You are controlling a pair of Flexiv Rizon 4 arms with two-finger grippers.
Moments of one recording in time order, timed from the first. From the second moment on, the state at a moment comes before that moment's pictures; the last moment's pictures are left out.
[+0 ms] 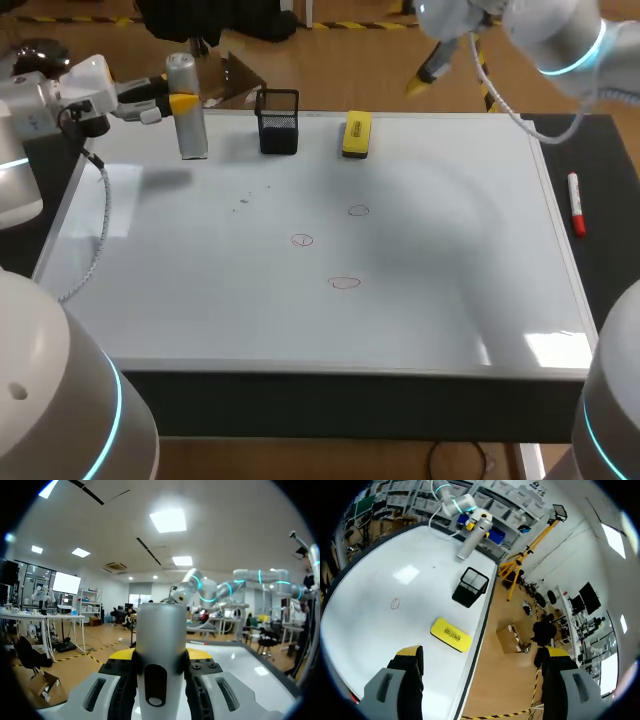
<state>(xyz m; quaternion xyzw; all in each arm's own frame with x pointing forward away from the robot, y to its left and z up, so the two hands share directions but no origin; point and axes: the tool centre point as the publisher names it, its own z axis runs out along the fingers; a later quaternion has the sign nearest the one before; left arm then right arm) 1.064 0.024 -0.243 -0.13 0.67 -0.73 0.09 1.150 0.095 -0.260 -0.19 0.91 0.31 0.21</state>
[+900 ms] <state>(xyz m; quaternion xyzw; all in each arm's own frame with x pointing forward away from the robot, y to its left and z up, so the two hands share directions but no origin) 1.064 0.024 -0.243 -0.13 0.67 -0.73 0.09 1.146 0.112 -0.330 -0.58 0.80 0.12 0.12</state>
